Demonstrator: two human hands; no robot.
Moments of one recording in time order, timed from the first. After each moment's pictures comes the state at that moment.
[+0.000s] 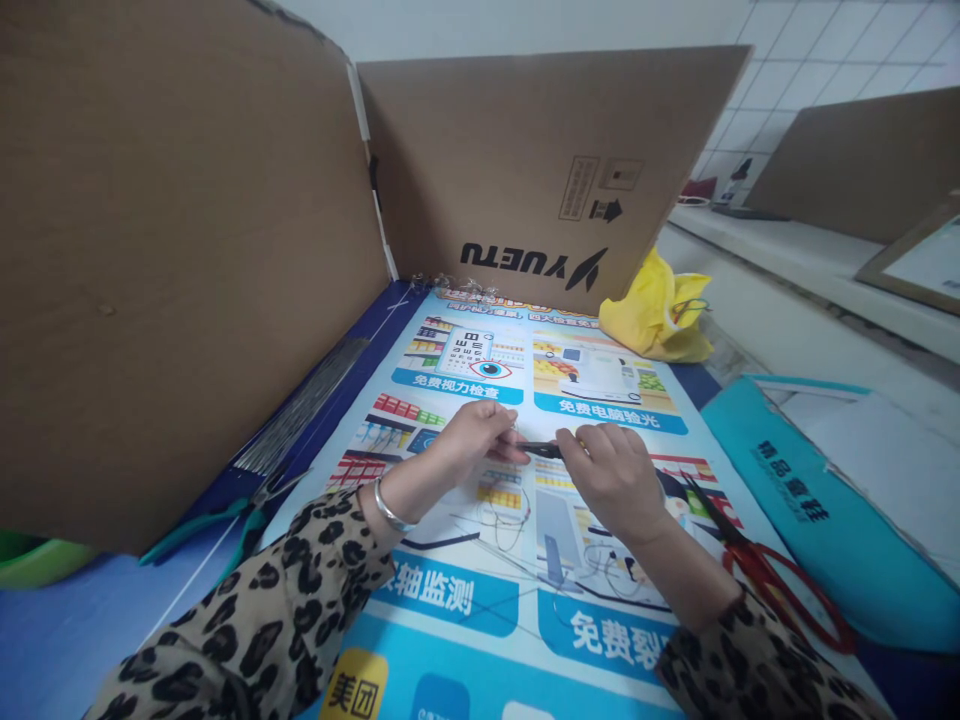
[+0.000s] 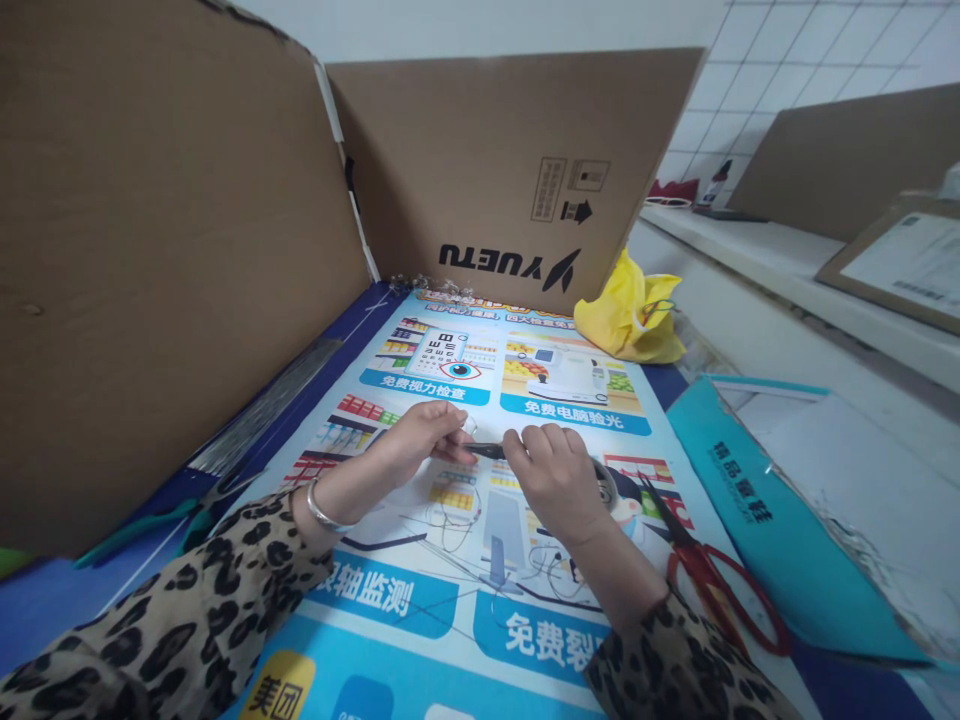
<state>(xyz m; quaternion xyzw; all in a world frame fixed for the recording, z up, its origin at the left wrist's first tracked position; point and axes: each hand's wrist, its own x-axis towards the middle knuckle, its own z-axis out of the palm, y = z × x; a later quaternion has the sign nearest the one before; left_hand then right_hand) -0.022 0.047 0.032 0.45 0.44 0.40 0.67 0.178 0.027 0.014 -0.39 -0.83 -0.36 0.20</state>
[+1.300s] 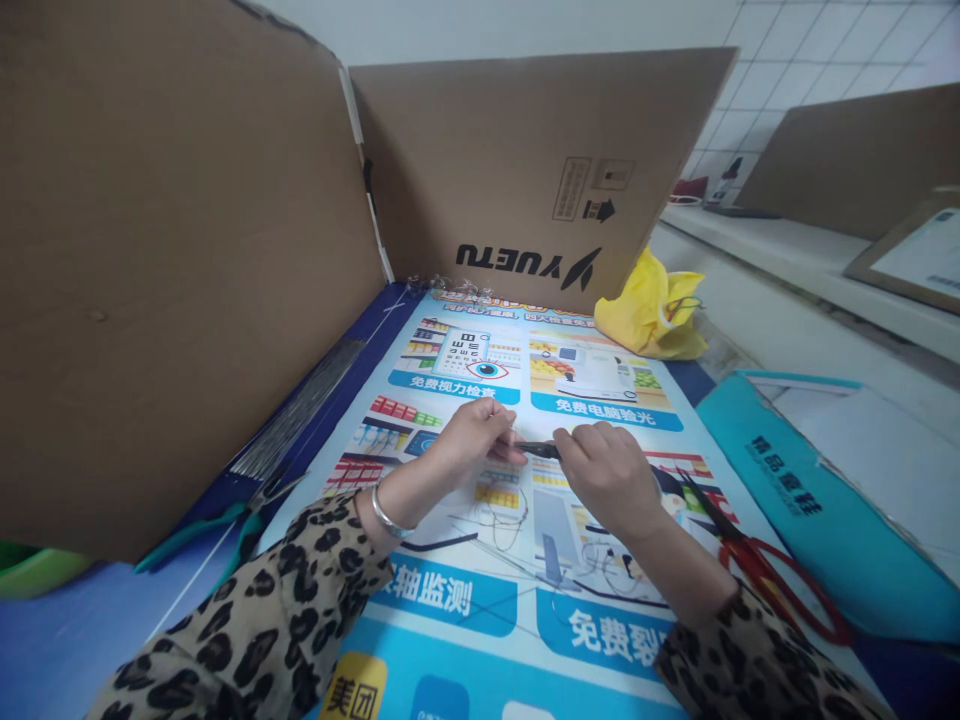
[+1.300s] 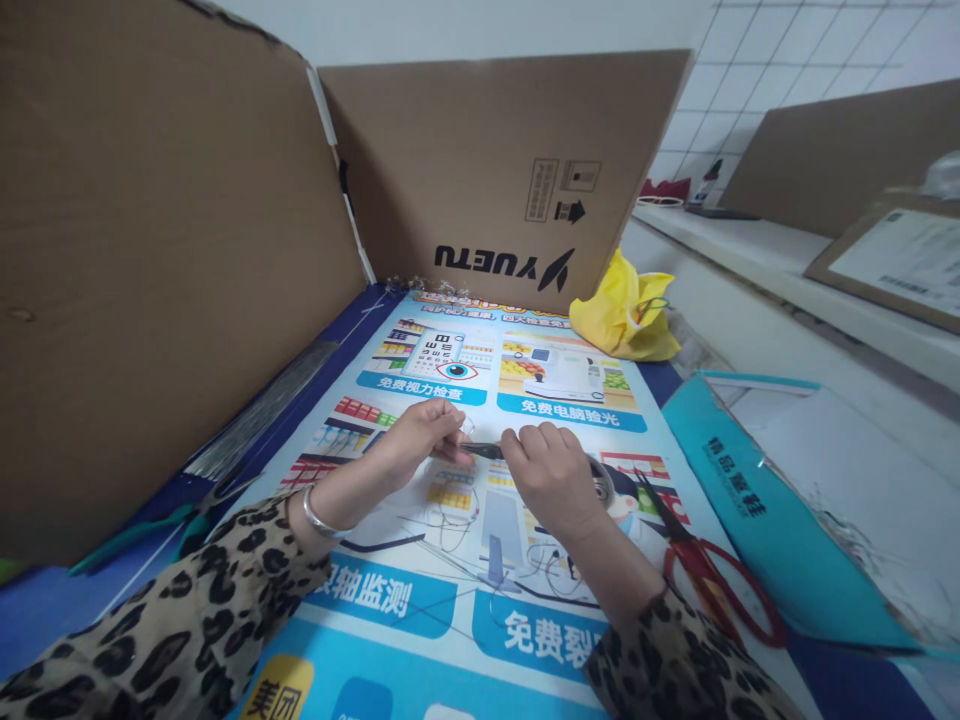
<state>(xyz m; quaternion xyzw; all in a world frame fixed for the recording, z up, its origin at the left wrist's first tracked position) -0.017 0.043 0.039 0.45 0.45 0.41 0.65 0.177 0.028 0.013 -0.39 -0.83 -0.34 0.20</state>
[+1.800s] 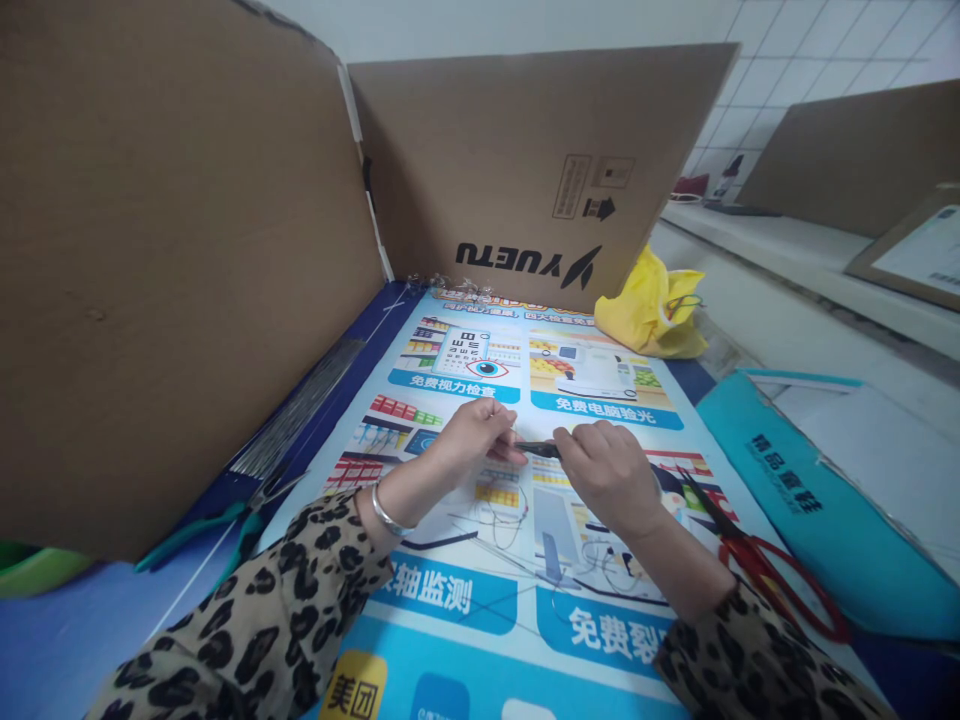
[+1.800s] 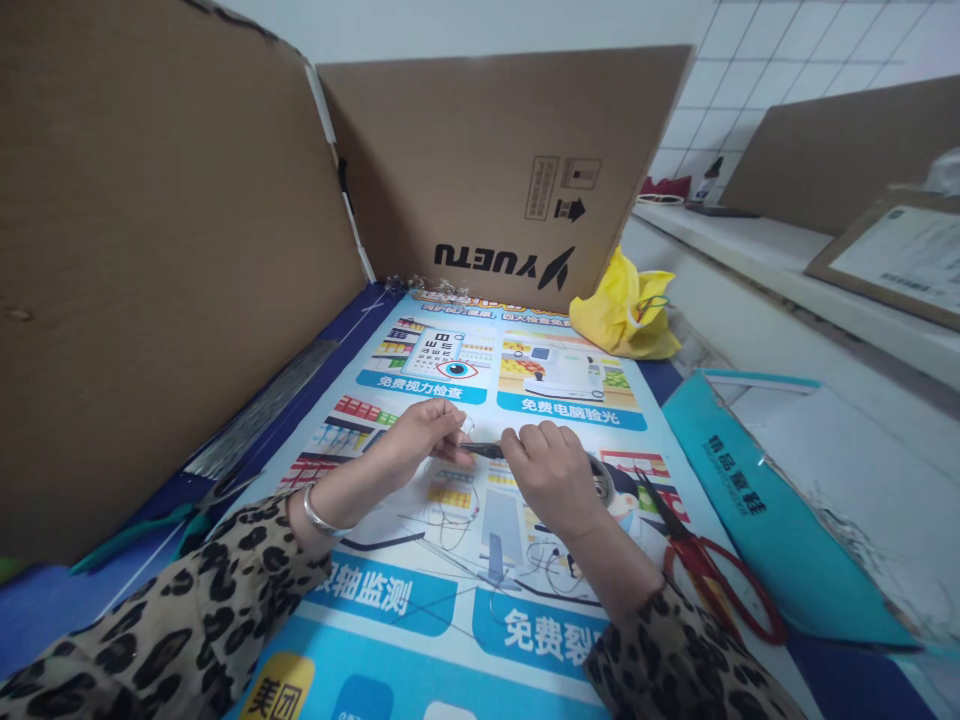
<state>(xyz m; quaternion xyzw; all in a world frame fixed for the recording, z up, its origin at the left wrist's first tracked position) -0.017 0.042 0.039 0.46 0.45 0.40 0.65 0.178 0.029 0.013 -0.38 -0.83 -0.36 0.19</state>
